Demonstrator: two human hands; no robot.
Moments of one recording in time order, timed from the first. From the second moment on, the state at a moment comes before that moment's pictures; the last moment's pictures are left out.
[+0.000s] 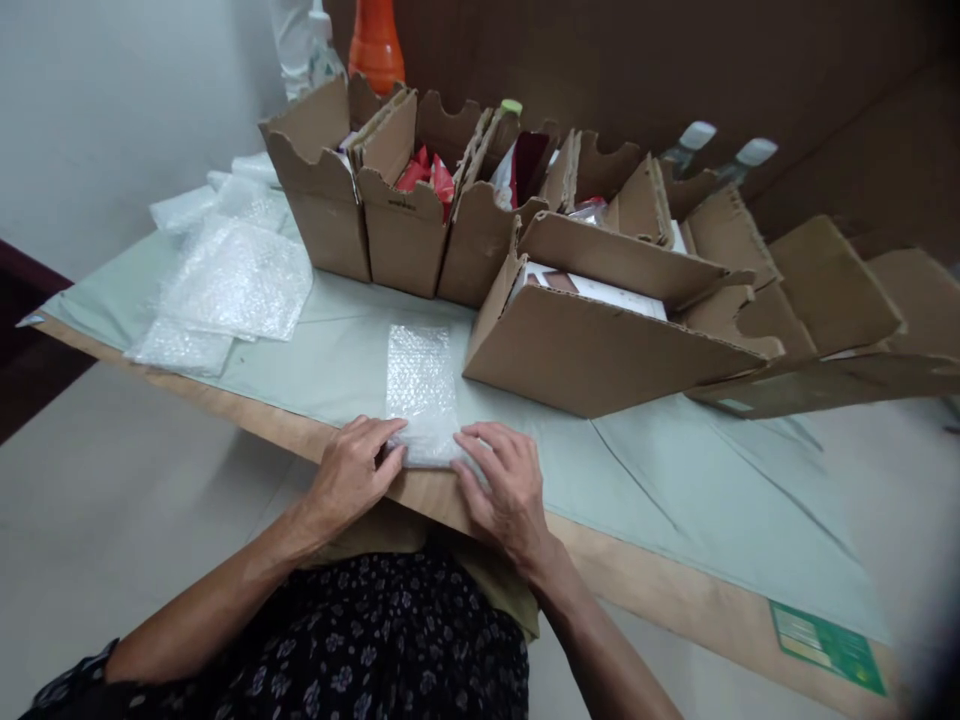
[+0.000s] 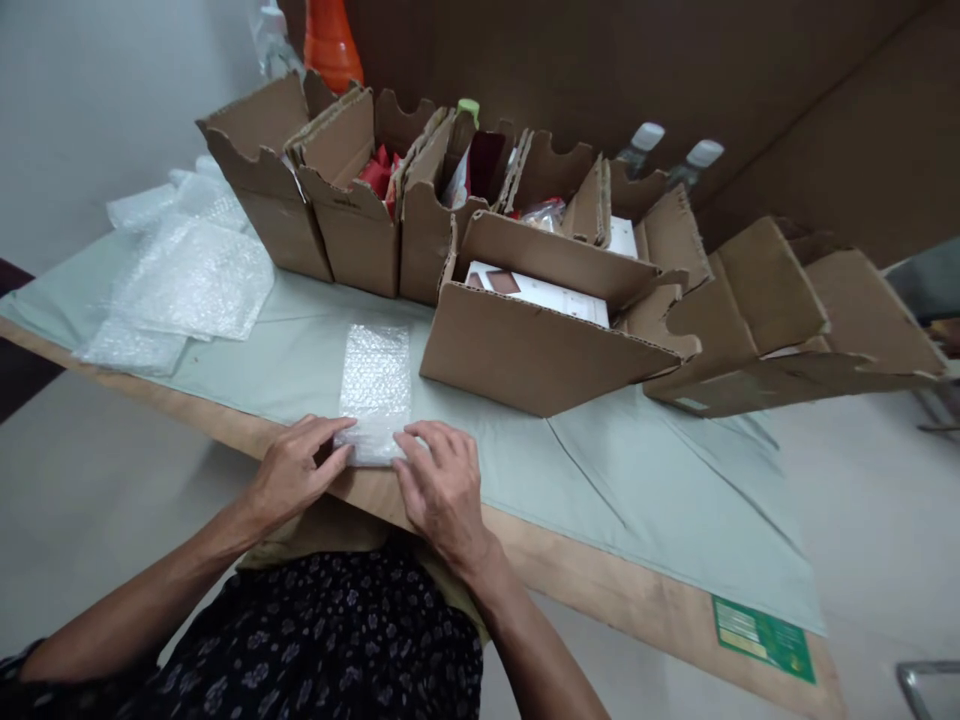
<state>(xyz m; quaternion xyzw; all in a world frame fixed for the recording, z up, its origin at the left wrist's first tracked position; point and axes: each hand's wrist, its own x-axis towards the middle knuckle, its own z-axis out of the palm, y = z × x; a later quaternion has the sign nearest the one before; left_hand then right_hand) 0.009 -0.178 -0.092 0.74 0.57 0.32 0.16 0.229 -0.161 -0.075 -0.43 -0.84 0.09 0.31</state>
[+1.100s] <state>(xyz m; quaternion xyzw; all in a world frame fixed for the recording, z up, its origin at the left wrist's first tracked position) -0.005 -0.135 -0.093 0.75 0.58 0.31 0.06 0.214 -0.134 -0.069 -0.43 -0.88 0.06 0.18</state>
